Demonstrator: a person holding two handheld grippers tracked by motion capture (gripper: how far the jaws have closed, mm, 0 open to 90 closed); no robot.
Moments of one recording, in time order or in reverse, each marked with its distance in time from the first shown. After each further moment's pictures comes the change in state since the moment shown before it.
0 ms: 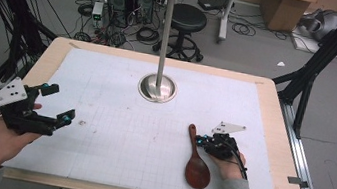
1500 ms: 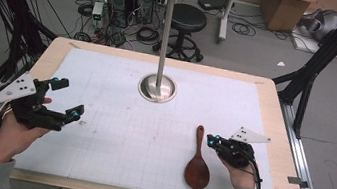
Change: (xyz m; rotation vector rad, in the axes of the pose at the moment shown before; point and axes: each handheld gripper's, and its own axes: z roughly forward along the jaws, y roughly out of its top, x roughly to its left) left arm -0.005 0.012 0.019 -0.036 -0.048 0.012; right arm 0.011 -0.003 -0.055 -0.187 -0.027 0.027
